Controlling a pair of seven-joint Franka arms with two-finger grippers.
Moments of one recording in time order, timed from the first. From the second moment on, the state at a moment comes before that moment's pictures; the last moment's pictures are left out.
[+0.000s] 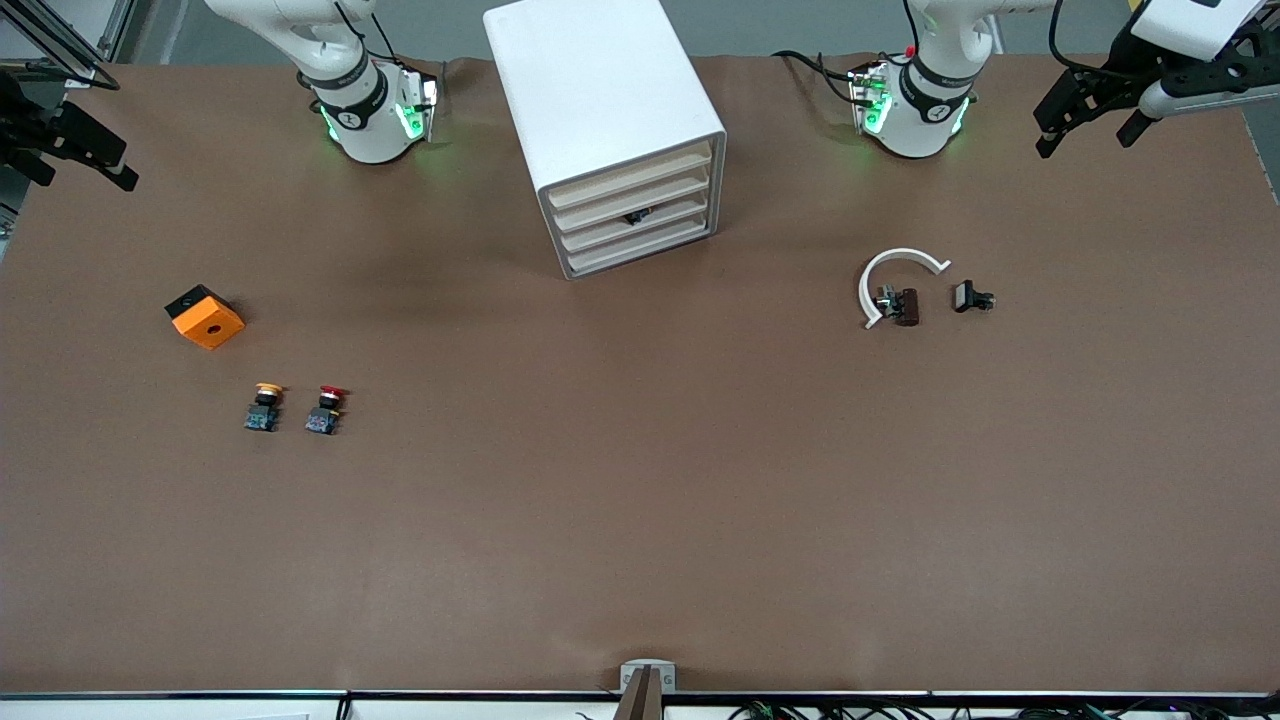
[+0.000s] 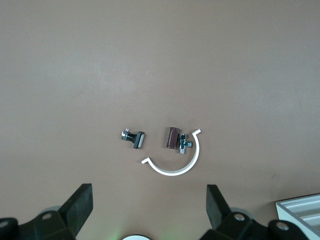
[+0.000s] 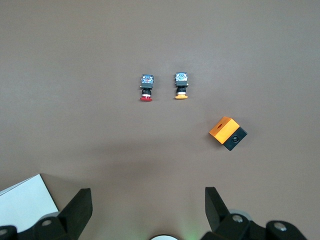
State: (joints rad) left arm 0.05 -0.60 -0.12 -2.21 -0.04 1.73 -0.18; right arm -0.03 -0.32 -0.07 -1.86 0.01 1.56 0.00
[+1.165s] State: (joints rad) left arm 0.05 -0.10 -0.13 -1.78 -0.04 1.76 -0.18; right arm -0.03 -0.32 -0.07 -1.87 0.01 1.56 0.00
